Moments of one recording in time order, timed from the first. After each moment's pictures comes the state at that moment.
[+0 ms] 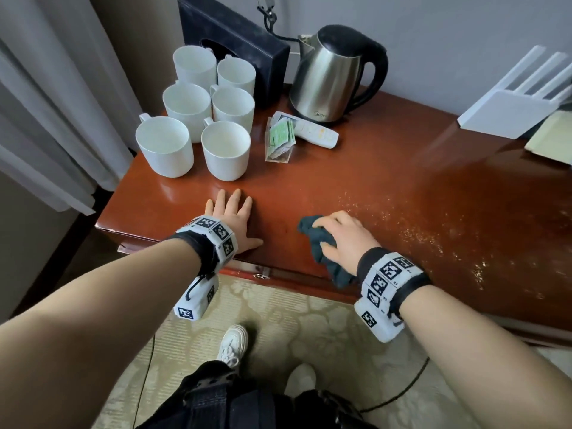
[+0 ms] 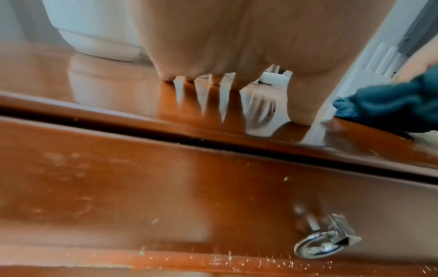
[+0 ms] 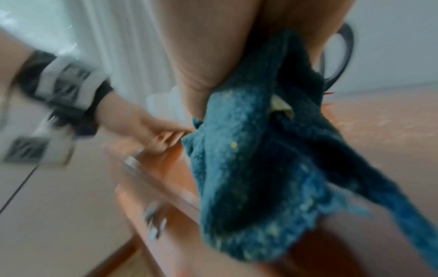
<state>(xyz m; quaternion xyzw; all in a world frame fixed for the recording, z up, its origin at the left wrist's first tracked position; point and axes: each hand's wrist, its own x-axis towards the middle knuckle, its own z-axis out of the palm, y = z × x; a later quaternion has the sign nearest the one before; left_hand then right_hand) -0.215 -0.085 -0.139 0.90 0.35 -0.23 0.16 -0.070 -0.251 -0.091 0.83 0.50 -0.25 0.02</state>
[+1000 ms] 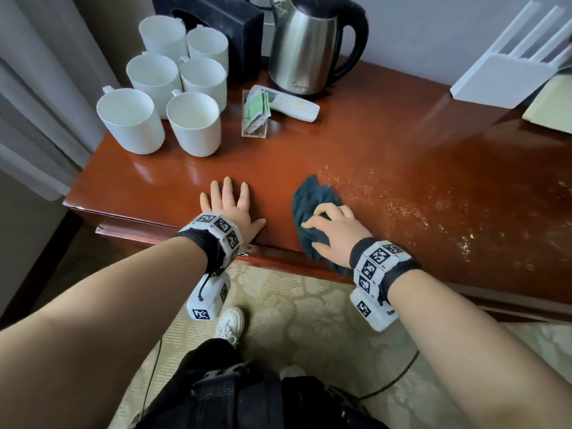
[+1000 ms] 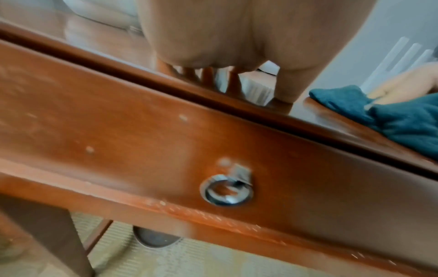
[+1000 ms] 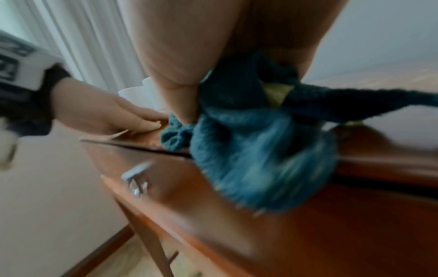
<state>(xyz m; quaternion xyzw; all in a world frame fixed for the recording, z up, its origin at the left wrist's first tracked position) -0.186 -0.149 -0.148 0.87 0.42 -0.21 0.14 -0.047 -0.301 -0.125 0.80 0.55 -0.22 0.04</state>
